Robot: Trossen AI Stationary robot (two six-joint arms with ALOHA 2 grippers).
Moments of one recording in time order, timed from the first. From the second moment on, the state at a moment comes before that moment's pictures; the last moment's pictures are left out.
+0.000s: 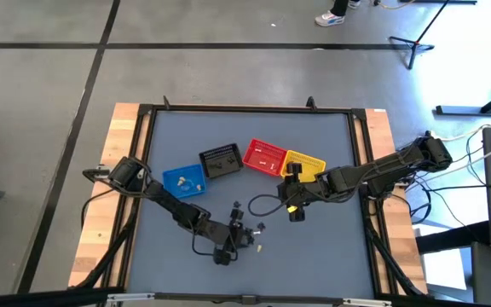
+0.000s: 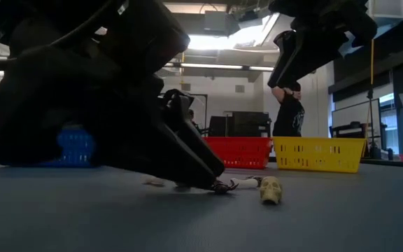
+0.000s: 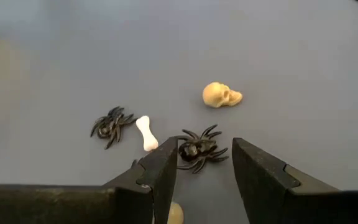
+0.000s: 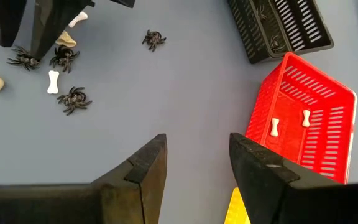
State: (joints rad) left arm -0.45 2.03 0.89 0.55 -0.25 0.01; right arm 0.28 1.44 1.00 -0.52 0.32 0.02
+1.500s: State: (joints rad) left arm -0.45 2.09 0.94 0.56 -0.36 0.05; right arm 0.28 1.44 1.00 -0.52 0.32 0.02
